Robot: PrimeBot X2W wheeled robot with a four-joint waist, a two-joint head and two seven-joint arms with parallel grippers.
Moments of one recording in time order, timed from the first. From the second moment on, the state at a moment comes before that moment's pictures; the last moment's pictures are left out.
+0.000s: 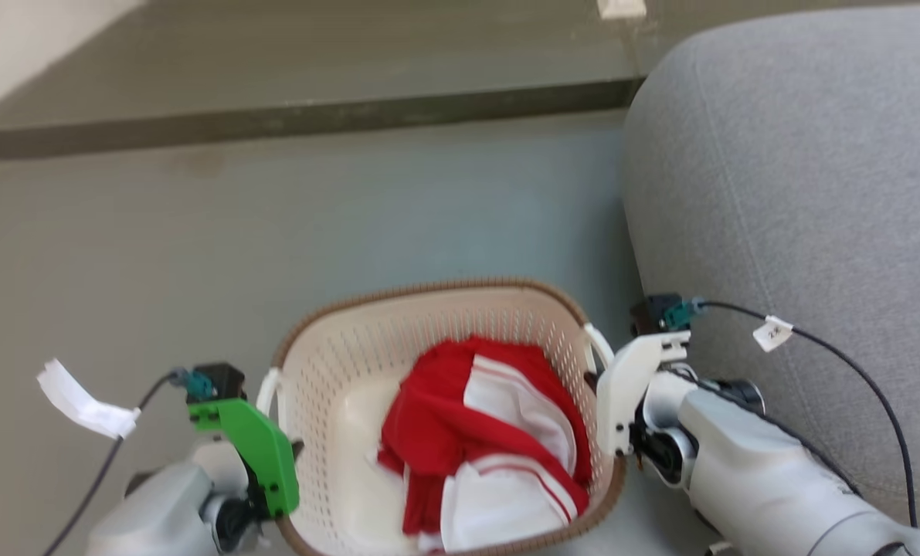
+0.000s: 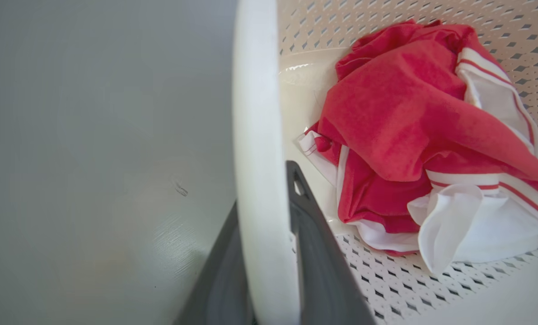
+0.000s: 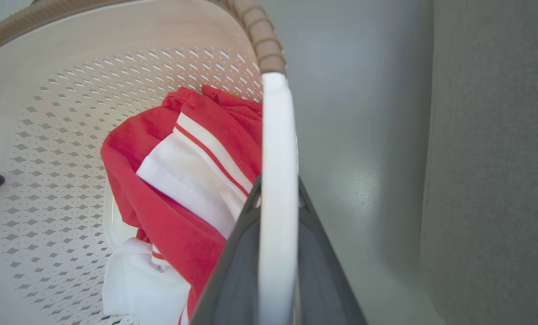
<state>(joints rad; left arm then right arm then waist) -0.60 0.21 -1.11 0.96 -1.31 -0.12 0.15 -0.63 -0.06 1.01 1.04 0.99 0.00 0.09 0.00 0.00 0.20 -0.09</state>
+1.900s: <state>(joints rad) -0.60 0.18 -1.13 1.02 -1.35 -0.12 0.22 -0.64 -0.07 1.08 1.06 1.06 0.02 0.17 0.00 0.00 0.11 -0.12</state>
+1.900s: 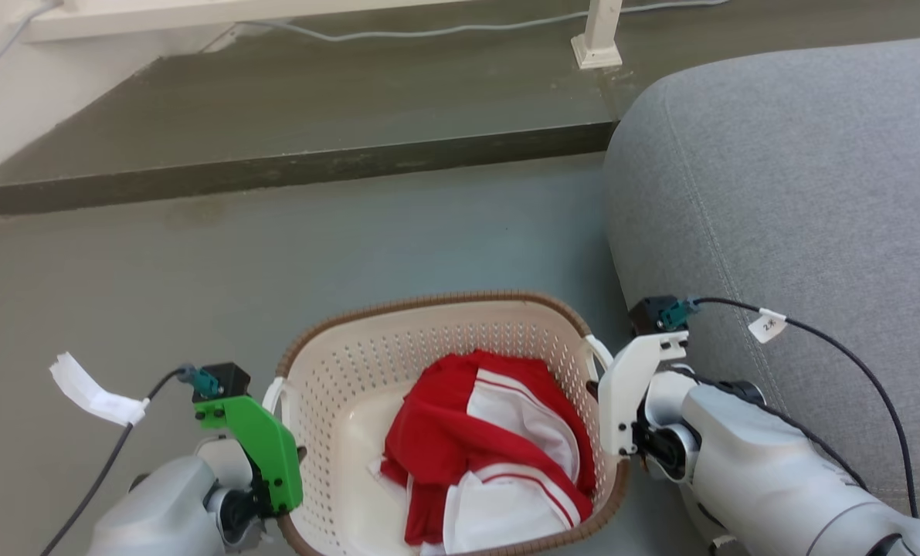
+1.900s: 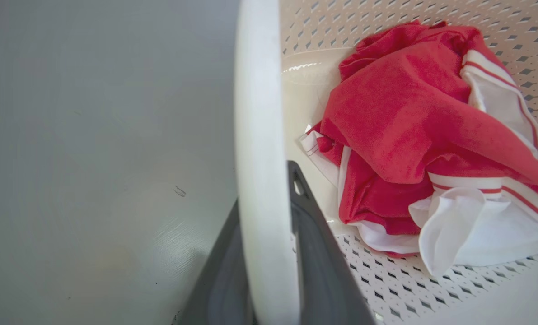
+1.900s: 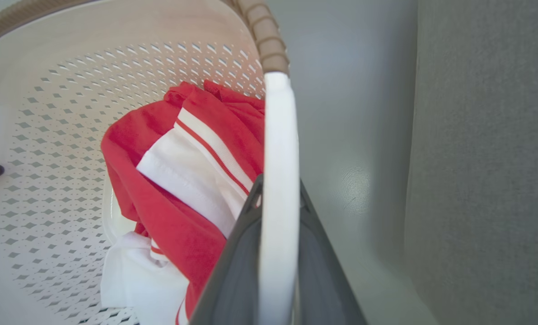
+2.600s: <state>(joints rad) -0.71 0.26 -1.12 0.94 -1.33 -0.12 0.09 -0.73 -0.07 1.09 0.97 1.06 -0.06 0.01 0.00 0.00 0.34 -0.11</state>
